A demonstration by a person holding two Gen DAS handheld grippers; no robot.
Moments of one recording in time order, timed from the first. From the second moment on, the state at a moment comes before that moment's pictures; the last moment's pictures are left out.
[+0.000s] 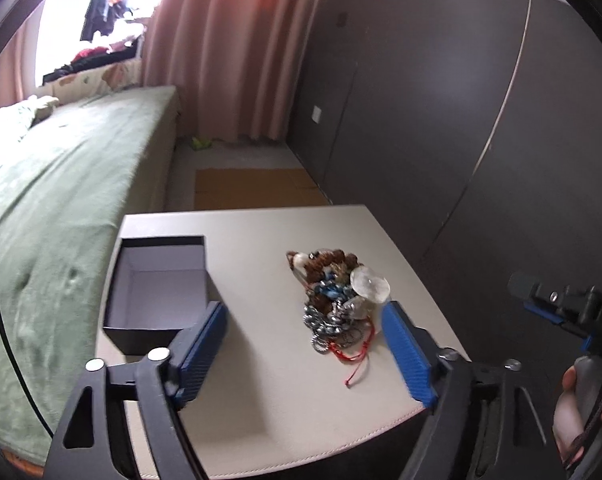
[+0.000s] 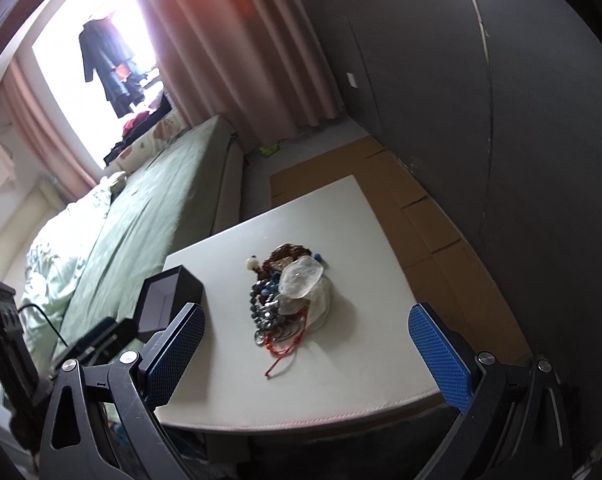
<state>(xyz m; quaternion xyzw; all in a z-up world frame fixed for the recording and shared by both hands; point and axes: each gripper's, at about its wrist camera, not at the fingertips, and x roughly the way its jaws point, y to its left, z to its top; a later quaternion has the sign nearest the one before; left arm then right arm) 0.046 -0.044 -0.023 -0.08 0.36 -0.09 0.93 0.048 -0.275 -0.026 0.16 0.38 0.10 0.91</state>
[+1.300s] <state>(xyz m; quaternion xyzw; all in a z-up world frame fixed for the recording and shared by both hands) 0.151 -0.159 -0.108 0.02 0.45 -0.17 0.88 0.107 -0.338 -0.076 0.27 0.44 0.03 0.86</state>
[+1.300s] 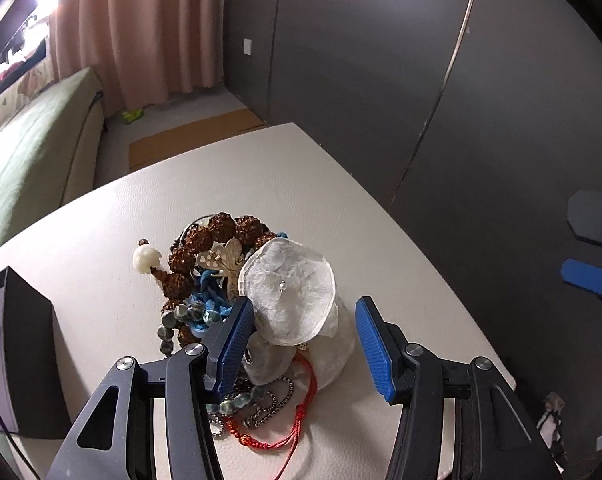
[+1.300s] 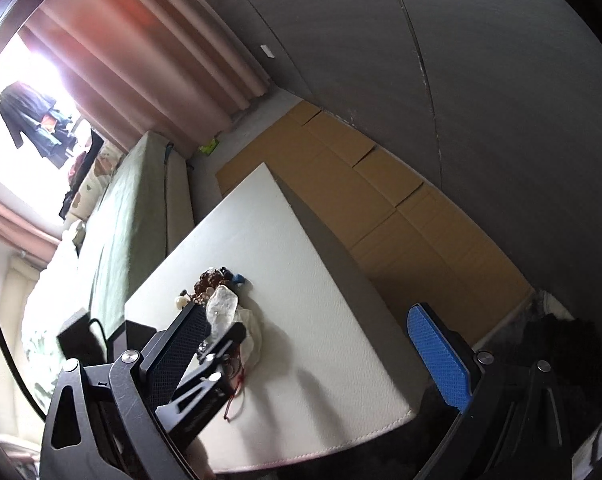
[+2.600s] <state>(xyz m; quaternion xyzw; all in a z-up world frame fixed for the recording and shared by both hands) 0.125 0.005 -0.046 -0.13 0.37 -0.10 0.91 0.134 -0.200 -0.124 0.25 0.52 0.18 0.80</state>
